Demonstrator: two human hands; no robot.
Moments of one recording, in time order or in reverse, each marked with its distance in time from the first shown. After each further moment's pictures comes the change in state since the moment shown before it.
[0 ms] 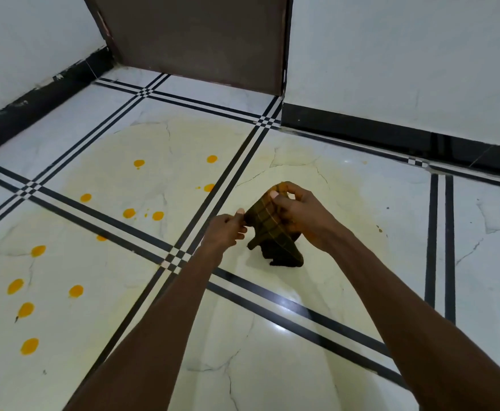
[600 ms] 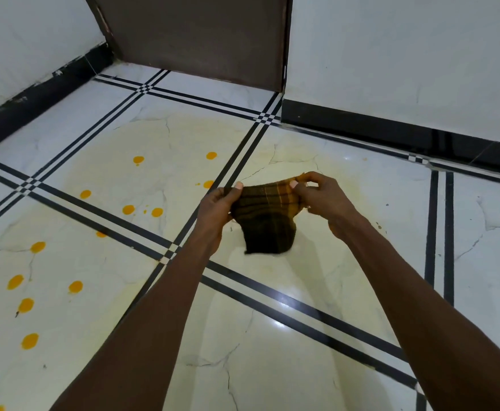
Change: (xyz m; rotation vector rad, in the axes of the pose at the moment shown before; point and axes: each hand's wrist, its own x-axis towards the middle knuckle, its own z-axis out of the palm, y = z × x) left_hand 0.004 0.017 -0.011 -0.437 0.007 0.157; right_hand 0.001 -0.010 -0.033 -0.096 0.210 0.026
